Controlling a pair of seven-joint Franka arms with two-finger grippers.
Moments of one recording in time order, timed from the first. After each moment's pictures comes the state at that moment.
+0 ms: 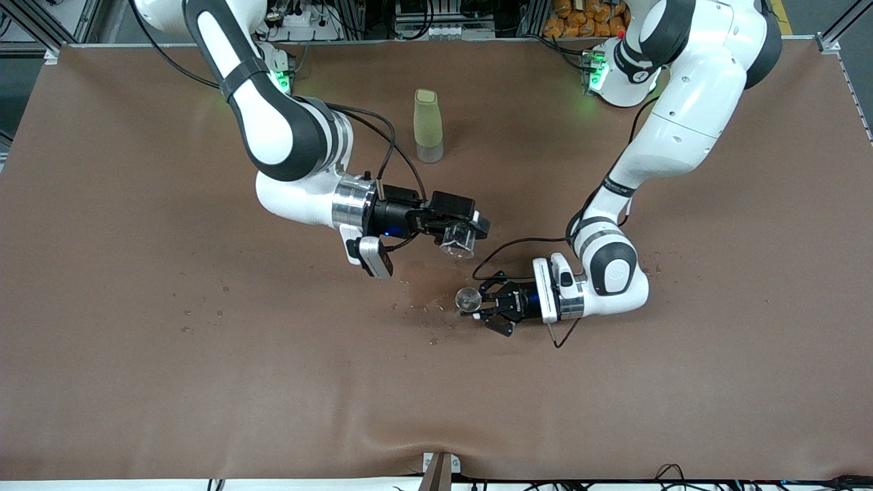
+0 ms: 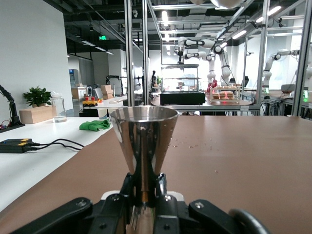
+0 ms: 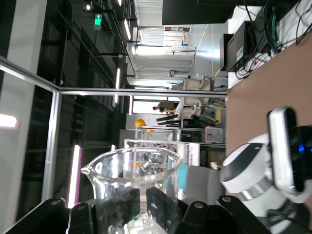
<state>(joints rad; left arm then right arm) -0.17 0.92 -0.21 -1.46 -1.69 1.99 2.44 0.65 0.49 -0.05 -1.52 2.04 2.30 -0.72</state>
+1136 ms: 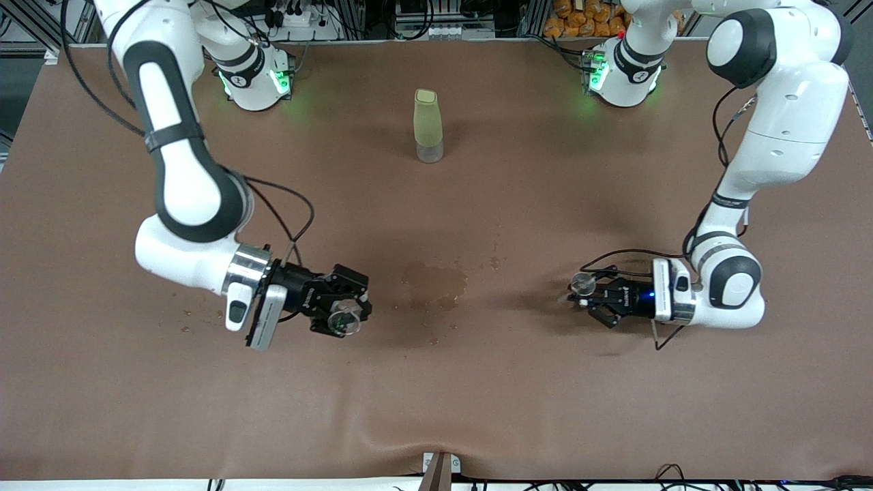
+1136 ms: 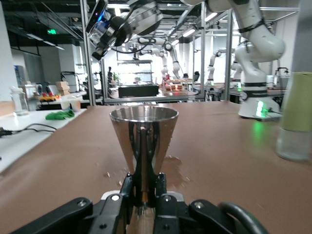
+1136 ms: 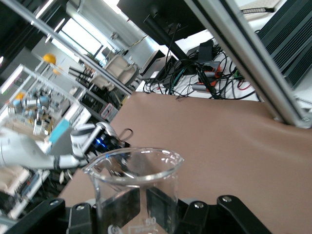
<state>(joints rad) 0.23 0.93 -0.20 -1.49 -1.20 1.58 2.44 0.35 0.56 -0.07 -1.53 1.49 2.19 -1.15</state>
